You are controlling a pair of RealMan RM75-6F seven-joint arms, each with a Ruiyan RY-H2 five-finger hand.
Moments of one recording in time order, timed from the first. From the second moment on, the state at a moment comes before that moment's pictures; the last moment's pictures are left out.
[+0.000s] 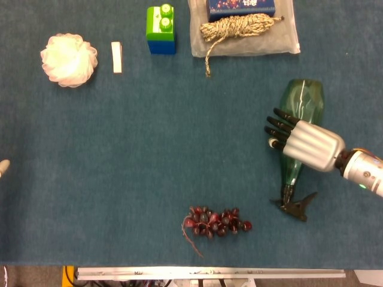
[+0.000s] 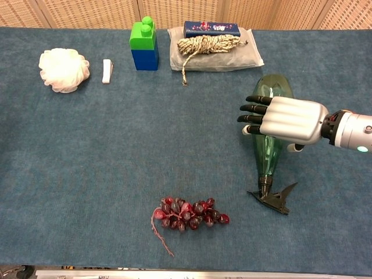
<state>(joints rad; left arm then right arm) -0.09 -1.14 -0.05 -1.61 1.48 1.49 0.14 0.71 -1.32 -0.12 -1.41 -1.83 0.87 -0.44</state>
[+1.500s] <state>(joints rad) -0.09 -1.14 -0.05 -1.61 1.48 1.49 0.14 0.56 -1.31 -0.01 -1.60 -1.56 1.12 0.09</state>
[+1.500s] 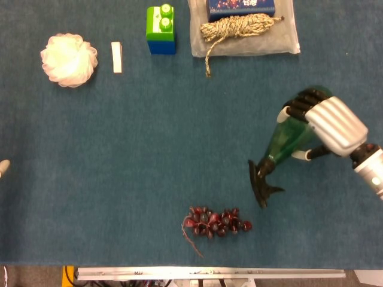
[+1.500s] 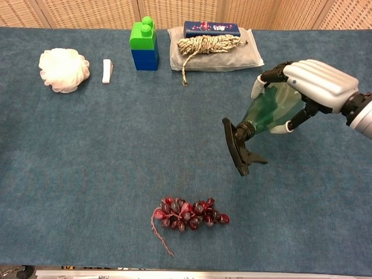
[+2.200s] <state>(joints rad) -0.09 -1.14 -0.05 -1.61 1.48 1.49 0.14 0.46 -1.29 -0.01 -1.58 -1.54 1.16 0.83</state>
